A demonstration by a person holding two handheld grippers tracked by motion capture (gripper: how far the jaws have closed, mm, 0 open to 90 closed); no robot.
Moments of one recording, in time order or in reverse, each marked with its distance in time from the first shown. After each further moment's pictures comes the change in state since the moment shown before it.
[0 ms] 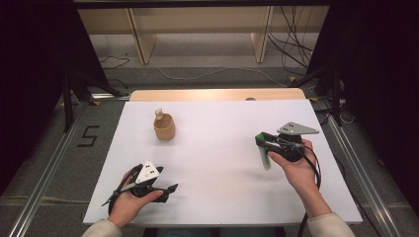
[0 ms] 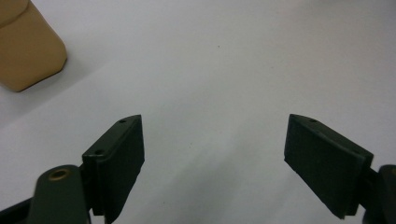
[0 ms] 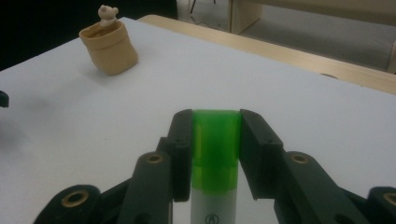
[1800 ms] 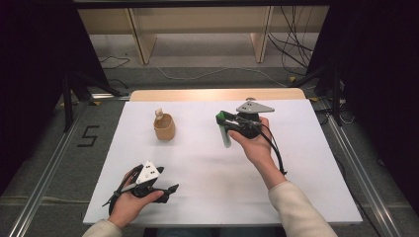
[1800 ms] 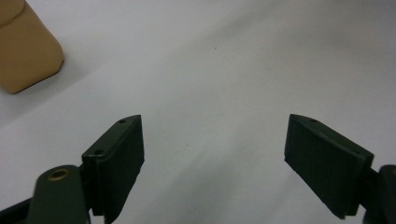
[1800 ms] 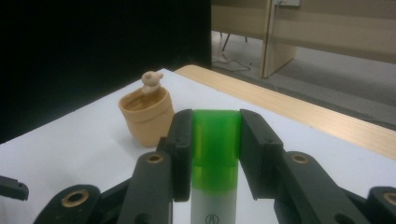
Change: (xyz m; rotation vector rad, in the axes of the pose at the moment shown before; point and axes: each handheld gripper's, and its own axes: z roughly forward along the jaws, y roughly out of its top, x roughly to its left) left arm -0.002 0.000 0.001 -0.011 -0.004 -0.005; right arm 0.044 0.061 0.092 -0.133 0.128 -0.025
